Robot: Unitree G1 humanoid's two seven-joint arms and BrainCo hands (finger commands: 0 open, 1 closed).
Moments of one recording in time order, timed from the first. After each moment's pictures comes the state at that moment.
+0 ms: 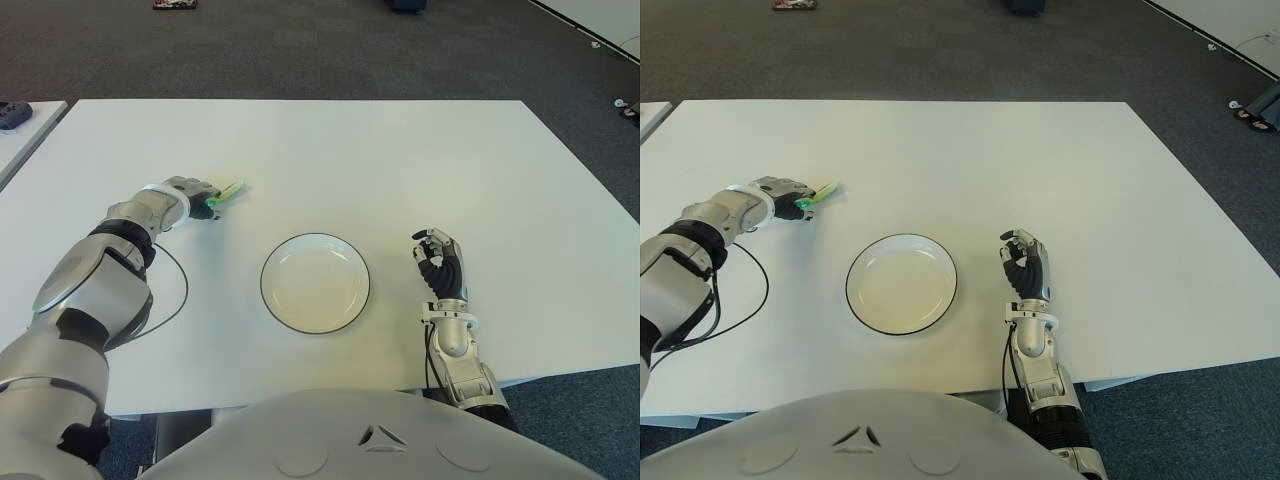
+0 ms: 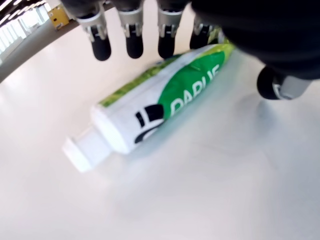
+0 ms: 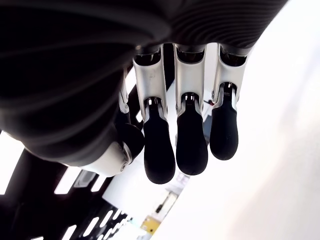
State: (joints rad) left arm -0.76 0.56 -0.74 1.31 0.91 -0.28 -0.06; right arm 0.23 -0.16 0.06 0.16 -0.43 -0.35 -0.38
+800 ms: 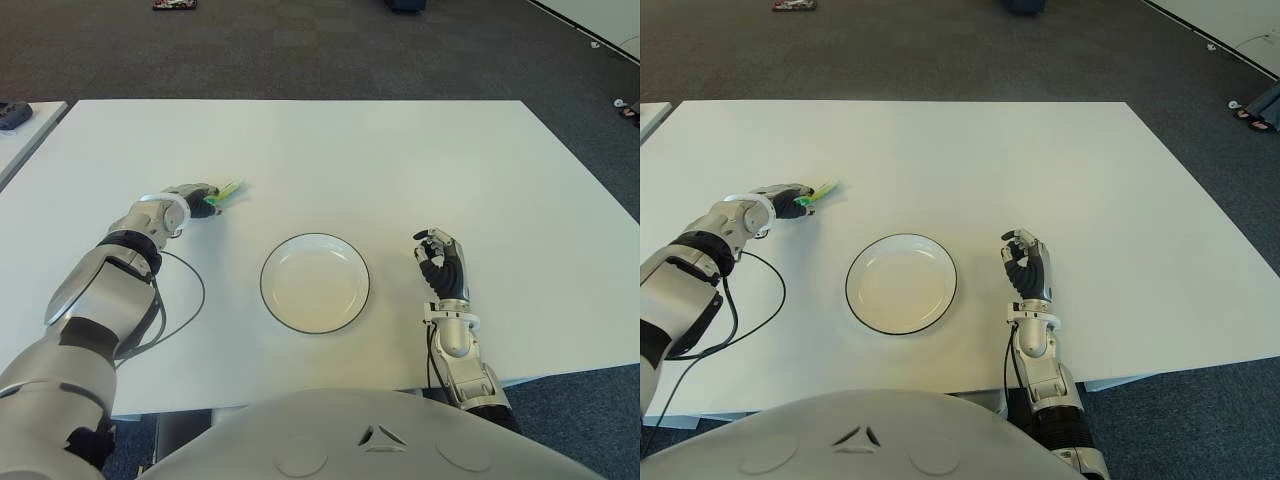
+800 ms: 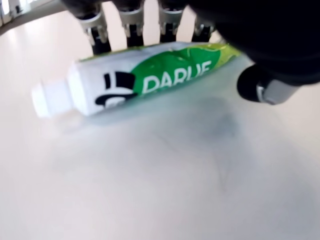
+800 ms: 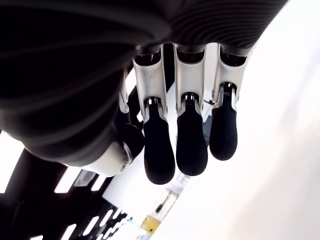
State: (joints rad) left arm -0.71 0.52 -0.55 1.32 0.68 -0.19 -0.09; right arm 0.23 -0.18 0.06 0.16 -0.43 -0.35 -0.38
